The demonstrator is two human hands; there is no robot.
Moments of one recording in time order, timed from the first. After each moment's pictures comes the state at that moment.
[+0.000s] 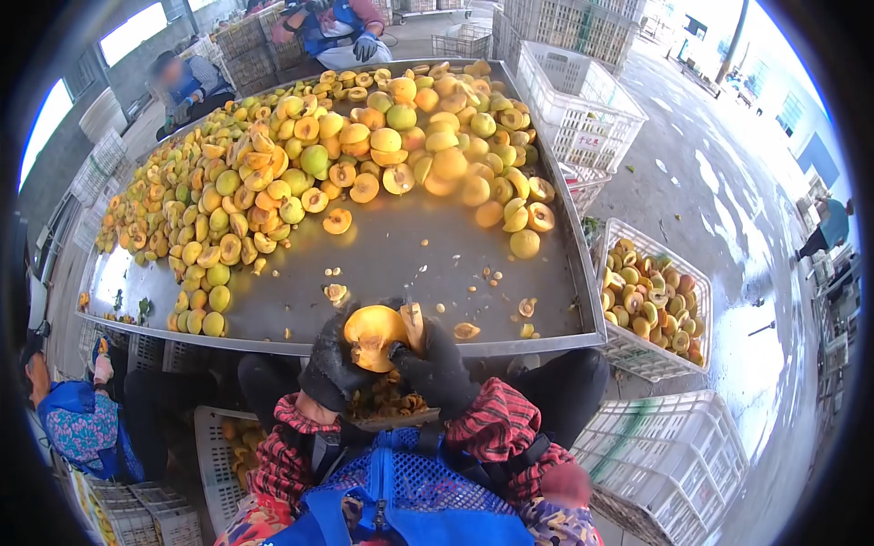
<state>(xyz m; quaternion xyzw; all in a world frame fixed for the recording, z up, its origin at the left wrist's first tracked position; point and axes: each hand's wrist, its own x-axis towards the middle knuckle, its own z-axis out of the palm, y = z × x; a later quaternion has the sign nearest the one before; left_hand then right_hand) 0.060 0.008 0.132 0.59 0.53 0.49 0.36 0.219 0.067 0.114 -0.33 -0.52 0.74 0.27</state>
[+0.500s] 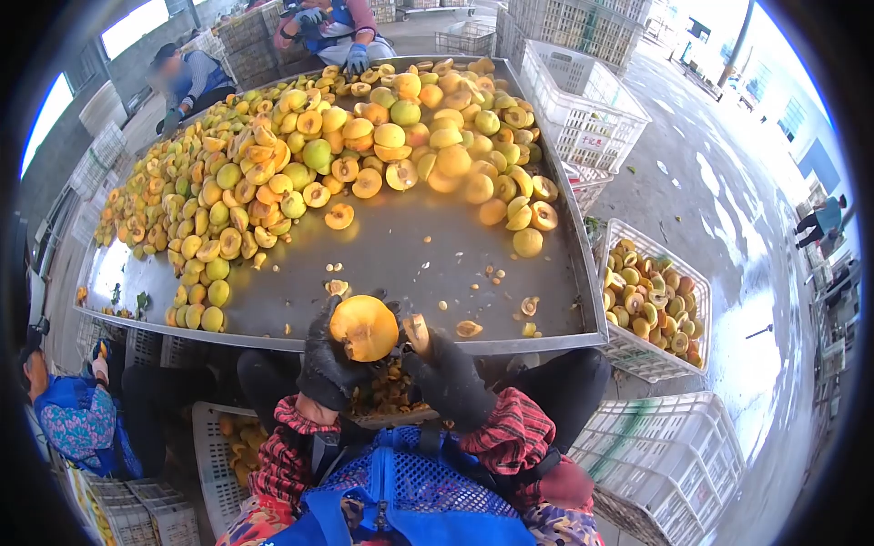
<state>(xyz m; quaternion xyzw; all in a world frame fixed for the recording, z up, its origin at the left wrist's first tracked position) 0.054 0.009 0.103 0.33 0.44 0.64 0.54 0.235 0.056 0.112 -0.34 -0.54 0.73 0.24</state>
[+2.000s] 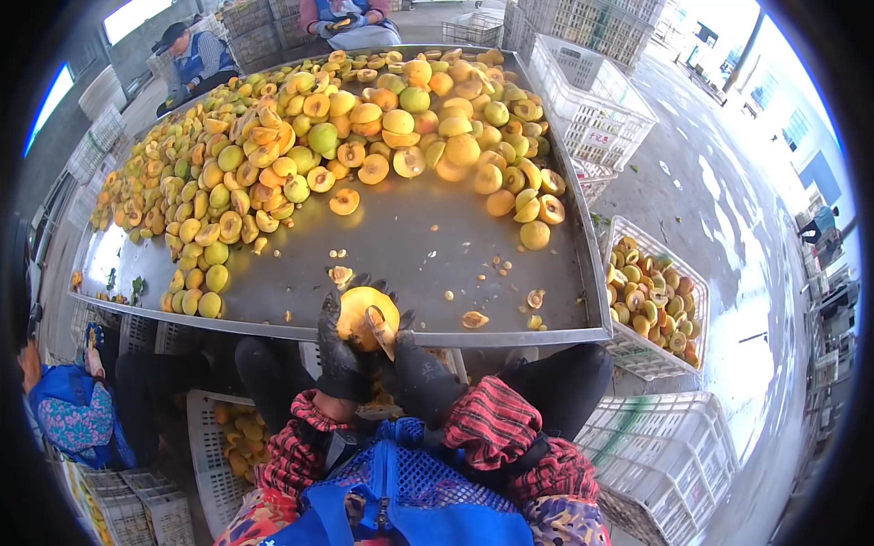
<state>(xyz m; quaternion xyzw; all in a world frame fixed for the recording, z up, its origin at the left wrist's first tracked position) 0.073 0.009 0.083 0.30 0.45 0.74 0.40 0.202 0.041 0.097 -0.31 -0.84 0.43 0.14</state>
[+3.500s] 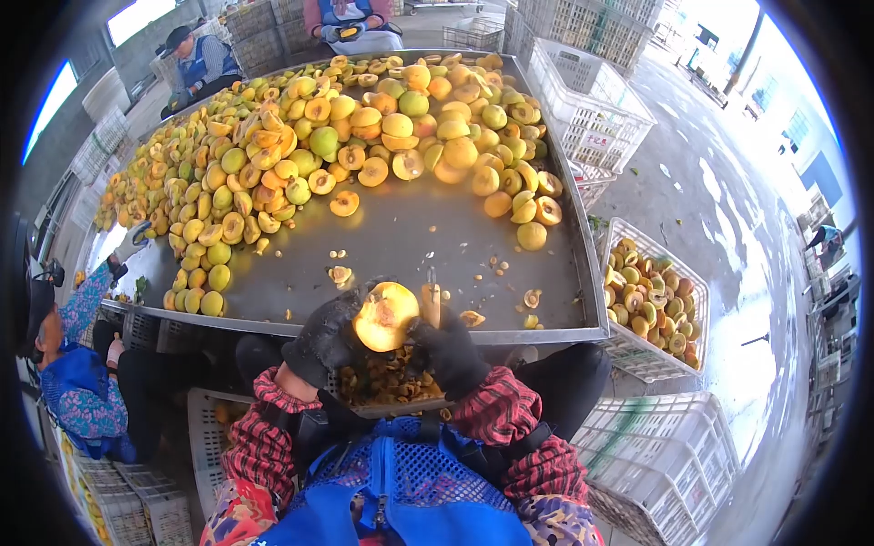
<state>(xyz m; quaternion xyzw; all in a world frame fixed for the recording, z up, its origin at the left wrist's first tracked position) 0.028 0.012 0.084 0.57 0.48 0.52 0.42 0.220 0.076 0.088 -0.33 -0.41 0.81 0.25</state>
